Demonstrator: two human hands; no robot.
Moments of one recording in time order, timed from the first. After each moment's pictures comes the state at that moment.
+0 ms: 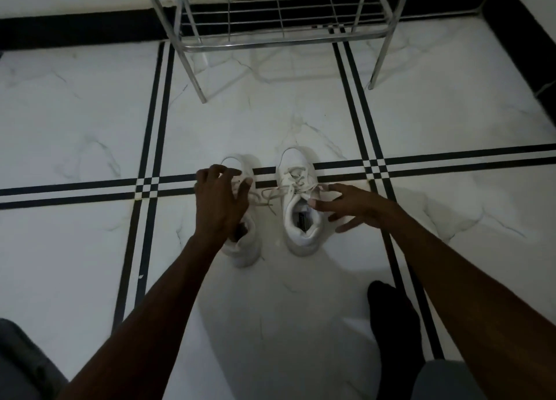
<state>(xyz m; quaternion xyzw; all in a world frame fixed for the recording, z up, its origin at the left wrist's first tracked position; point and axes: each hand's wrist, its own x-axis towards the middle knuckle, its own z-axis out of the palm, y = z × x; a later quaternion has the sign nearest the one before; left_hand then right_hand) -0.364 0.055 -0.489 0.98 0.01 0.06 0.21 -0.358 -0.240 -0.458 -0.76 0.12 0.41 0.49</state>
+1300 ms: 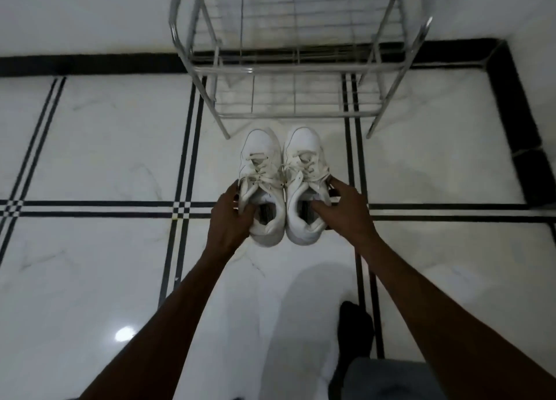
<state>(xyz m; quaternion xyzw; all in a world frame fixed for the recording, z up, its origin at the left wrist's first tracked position) -0.352 0.014 -0.261 0.83 0.17 -0.05 0.52 -0.314 -0.220 -0.261 -0.87 0.08 0.15 0.47</state>
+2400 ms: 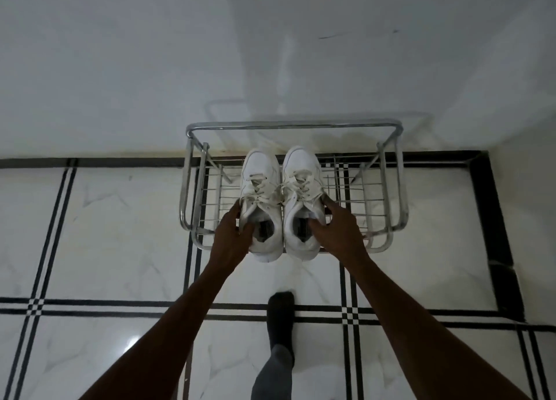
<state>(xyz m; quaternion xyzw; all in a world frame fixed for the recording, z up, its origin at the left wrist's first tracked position) -0.009 0.033 -0.124 0.84 0.19 -0.14 0.49 0.027 -0.200 -0.104 -0.87 0.11 0.19 0.44</state>
